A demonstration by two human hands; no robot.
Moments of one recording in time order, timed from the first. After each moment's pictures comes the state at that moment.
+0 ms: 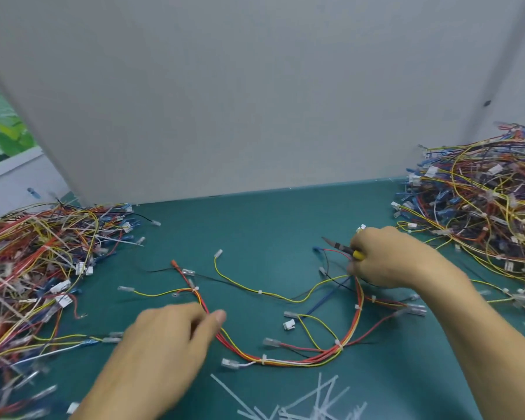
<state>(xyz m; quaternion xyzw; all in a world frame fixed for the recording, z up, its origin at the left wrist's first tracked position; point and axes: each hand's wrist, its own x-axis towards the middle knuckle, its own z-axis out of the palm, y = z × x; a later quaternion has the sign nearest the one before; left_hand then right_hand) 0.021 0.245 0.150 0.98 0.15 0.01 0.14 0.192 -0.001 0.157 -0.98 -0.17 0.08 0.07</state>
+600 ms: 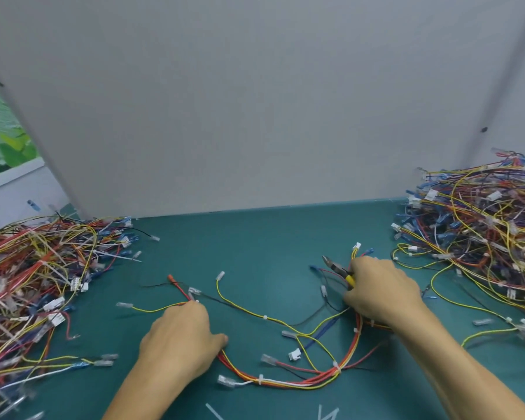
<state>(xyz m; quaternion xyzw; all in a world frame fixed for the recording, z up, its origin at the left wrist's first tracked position) 0.078 0.254 0.120 0.96 0.25 -0.07 0.07 0.198 0.013 0.122 -0.99 -0.04 0.02 0.11</state>
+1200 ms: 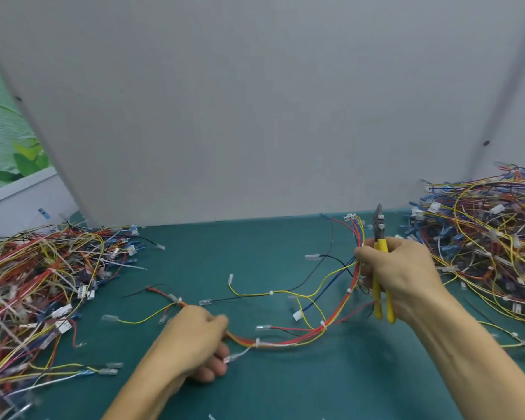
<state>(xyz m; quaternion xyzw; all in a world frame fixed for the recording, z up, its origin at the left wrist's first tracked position) 0.081 0.252 0.129 0.84 0.32 -0.07 0.44 0.197 0.011 0.162 -0.73 0.07 -0.01 0.68</state>
